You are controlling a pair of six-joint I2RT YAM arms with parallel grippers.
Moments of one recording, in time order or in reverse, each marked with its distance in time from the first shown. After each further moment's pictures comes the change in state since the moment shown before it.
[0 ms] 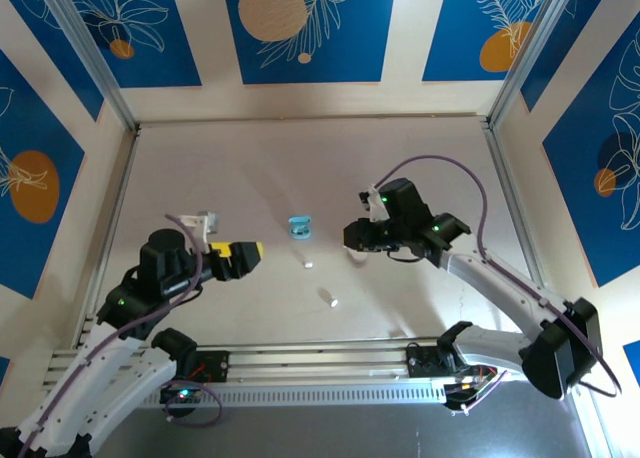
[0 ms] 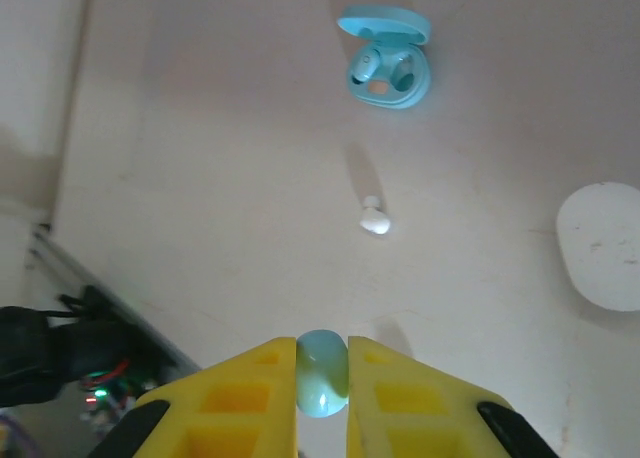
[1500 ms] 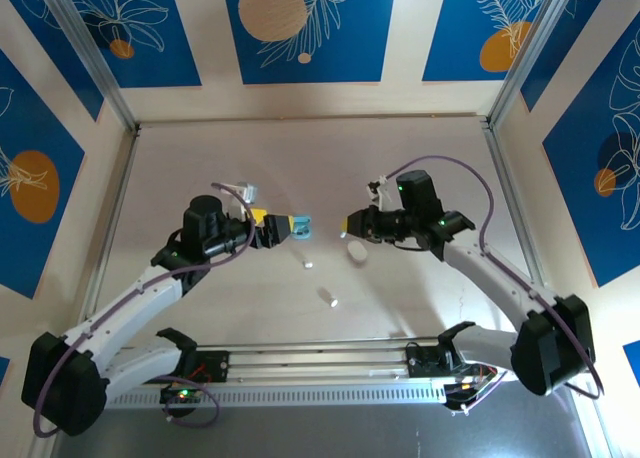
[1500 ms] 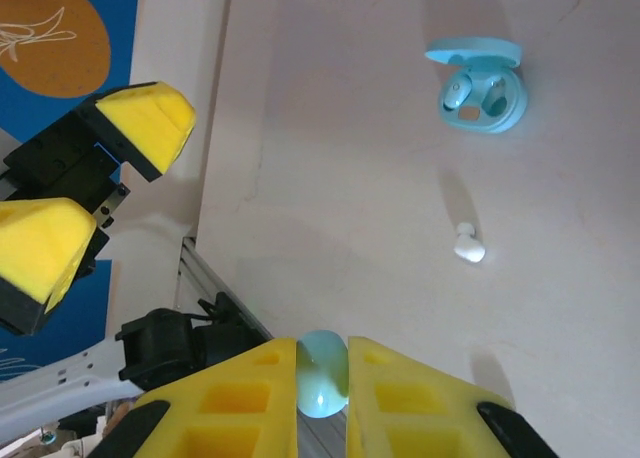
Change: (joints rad) left arm 0.043 0.454 -0.032 0.570 0.095 0.141; right arm -0.138 0.084 -0.021 0.175 -0.267 0.063
